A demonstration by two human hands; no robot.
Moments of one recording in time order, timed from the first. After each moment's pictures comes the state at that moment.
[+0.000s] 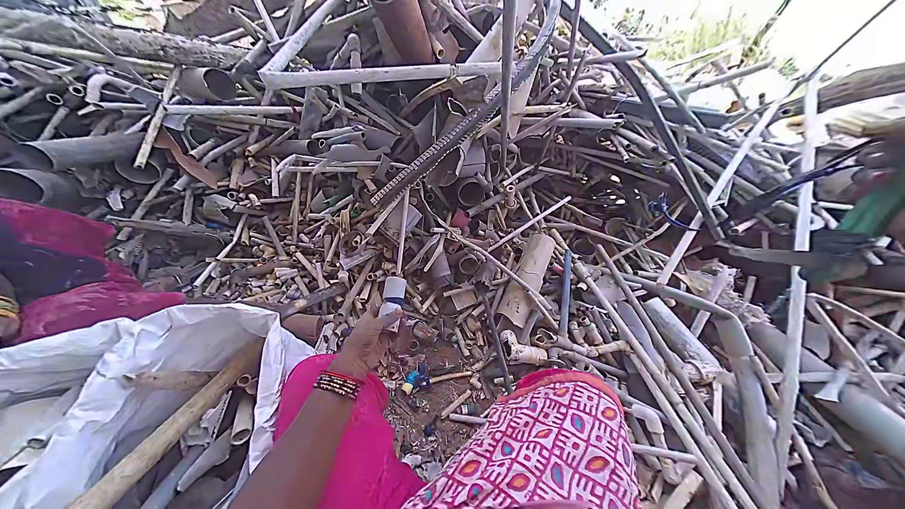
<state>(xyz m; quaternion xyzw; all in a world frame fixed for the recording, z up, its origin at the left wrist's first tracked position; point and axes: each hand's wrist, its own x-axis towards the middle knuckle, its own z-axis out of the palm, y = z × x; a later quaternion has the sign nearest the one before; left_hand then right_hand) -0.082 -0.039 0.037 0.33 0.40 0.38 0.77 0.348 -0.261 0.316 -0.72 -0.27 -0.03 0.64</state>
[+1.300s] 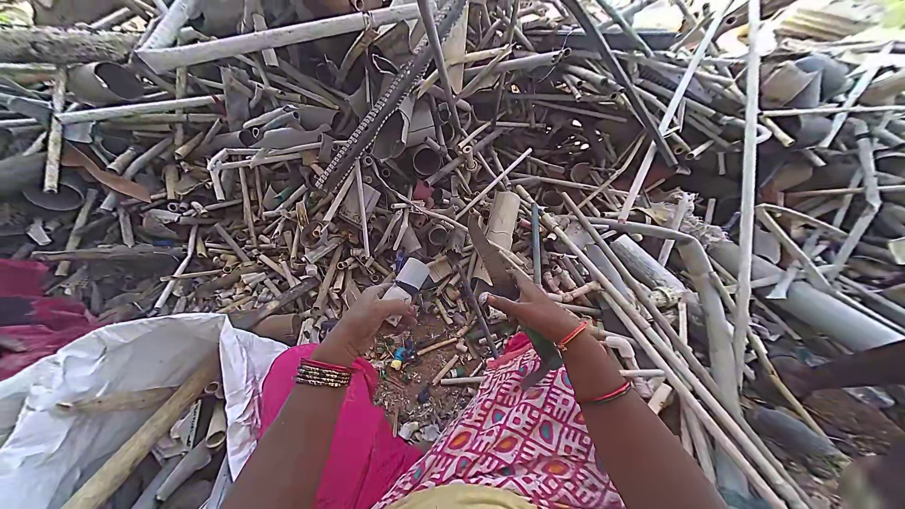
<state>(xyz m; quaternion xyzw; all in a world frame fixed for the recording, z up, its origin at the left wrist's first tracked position) -0.041 -0.105 0.102 0.59 0.39 0.19 0.69 0.196 -0.246 0.077 -0.72 -0.41 0.37 0.42</state>
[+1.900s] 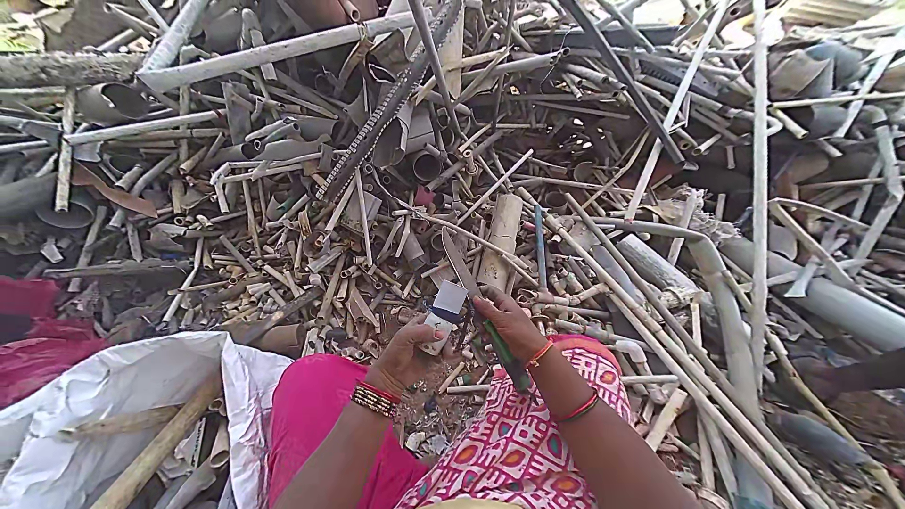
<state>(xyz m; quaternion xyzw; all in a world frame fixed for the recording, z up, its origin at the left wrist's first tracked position) -0.014 -0.128 0.045 0.37 0.16 0.19 0.90 0.157 -0.221 0.063 -0.58 -0.28 0.48 0.59</state>
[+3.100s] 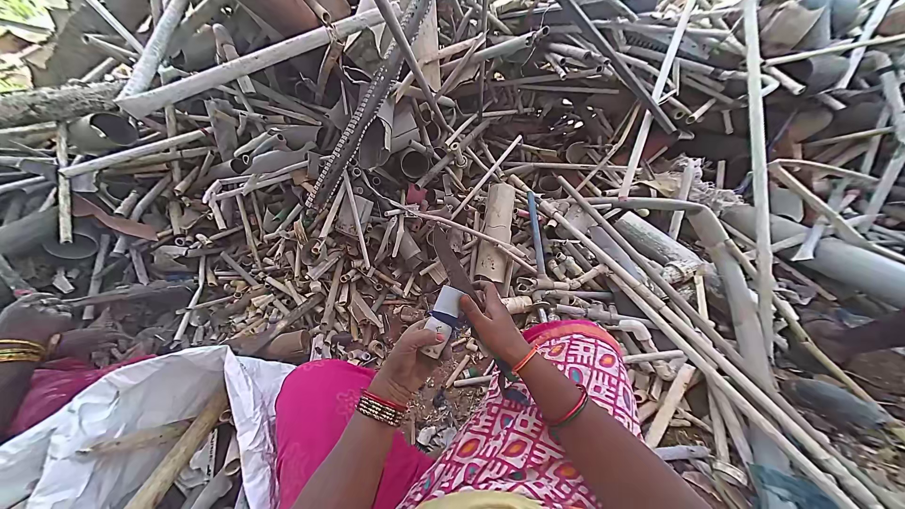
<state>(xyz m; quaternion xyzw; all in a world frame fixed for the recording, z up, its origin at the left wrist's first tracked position) -0.008 -0.148 0.045 0.39 0.24 0.21 0.86 0.148 -0.227 0.041 -0.71 -0.37 0.32 0.50</state>
